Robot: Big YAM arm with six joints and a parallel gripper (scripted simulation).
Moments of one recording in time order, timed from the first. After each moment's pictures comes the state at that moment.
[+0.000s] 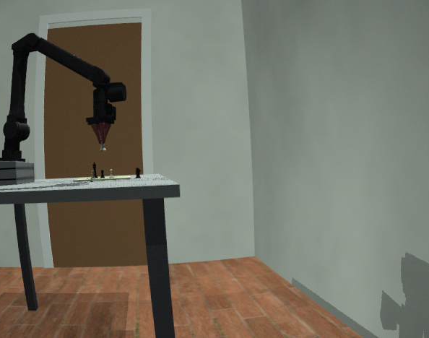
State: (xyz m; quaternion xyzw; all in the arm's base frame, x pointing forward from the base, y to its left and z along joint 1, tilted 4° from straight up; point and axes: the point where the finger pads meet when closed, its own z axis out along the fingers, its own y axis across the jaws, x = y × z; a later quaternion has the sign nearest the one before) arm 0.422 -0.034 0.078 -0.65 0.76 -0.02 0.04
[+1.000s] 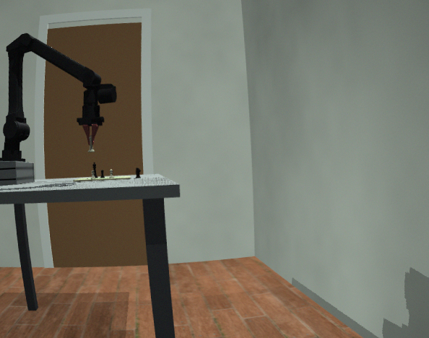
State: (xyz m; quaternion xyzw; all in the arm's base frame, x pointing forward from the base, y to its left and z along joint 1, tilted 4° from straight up) arm 0.380 -0.040 0.074 -0.77 0.64 -0.01 0.03
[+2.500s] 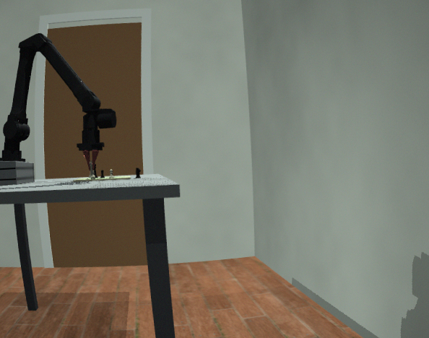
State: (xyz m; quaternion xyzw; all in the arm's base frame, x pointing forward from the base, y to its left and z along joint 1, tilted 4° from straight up) arm 0.384 -0.039 -0.021 -0.77 0.63 -0.01 0.03
